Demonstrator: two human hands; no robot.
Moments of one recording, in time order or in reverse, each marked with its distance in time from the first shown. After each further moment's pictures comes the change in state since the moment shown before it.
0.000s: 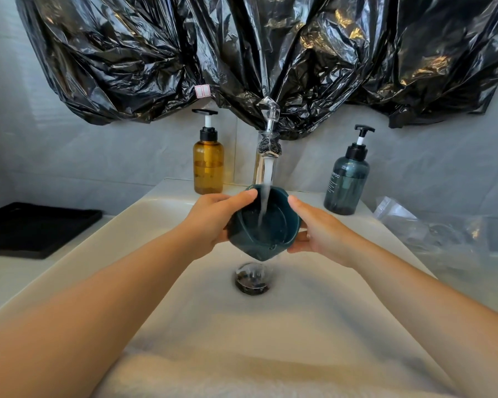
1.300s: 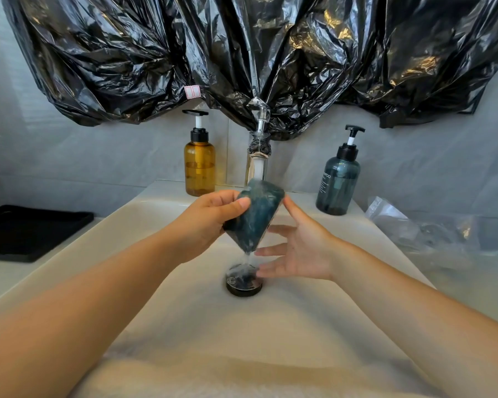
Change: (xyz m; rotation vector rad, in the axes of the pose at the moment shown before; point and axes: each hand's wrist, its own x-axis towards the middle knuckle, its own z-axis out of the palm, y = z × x) left_hand 0.002 -0.005 -0.003 0.056 -0.273 0.209; right_hand 0.007 0.009 0.007 0.619 -0.172 0.400
